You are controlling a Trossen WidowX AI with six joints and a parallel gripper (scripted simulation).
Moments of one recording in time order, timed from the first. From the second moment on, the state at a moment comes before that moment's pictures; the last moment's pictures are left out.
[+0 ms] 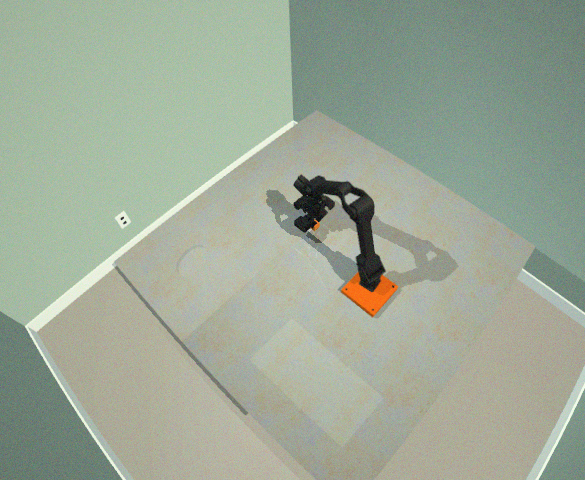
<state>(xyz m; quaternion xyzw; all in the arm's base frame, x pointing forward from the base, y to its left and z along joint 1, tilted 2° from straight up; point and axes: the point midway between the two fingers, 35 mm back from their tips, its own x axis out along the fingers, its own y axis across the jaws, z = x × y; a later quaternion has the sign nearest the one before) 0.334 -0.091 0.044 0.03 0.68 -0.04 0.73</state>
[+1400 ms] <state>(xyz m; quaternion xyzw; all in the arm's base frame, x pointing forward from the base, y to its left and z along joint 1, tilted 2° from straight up) 0.333 -0.093 0.063 0.03 0.57 -0.05 0.82</state>
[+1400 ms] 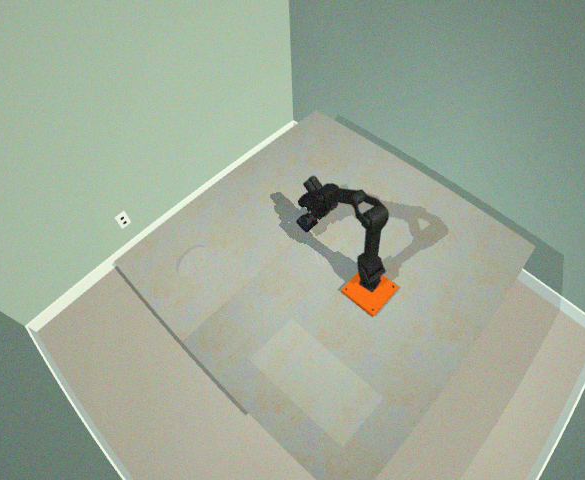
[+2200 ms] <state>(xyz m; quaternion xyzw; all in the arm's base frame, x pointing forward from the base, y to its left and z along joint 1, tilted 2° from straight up) 0.338 -0.095 0.052 0.02 0.42 -0.05 0.90</state>
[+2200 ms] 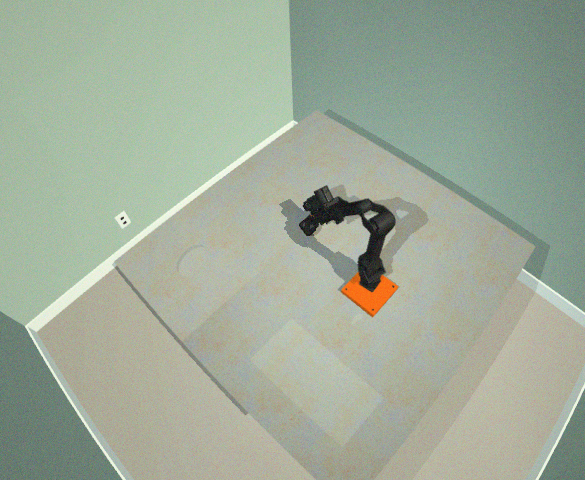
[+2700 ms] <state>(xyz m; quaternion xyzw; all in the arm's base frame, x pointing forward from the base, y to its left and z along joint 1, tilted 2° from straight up) 0.343 -0.097 0.037 0.01 0.31 -0.05 0.95</state>
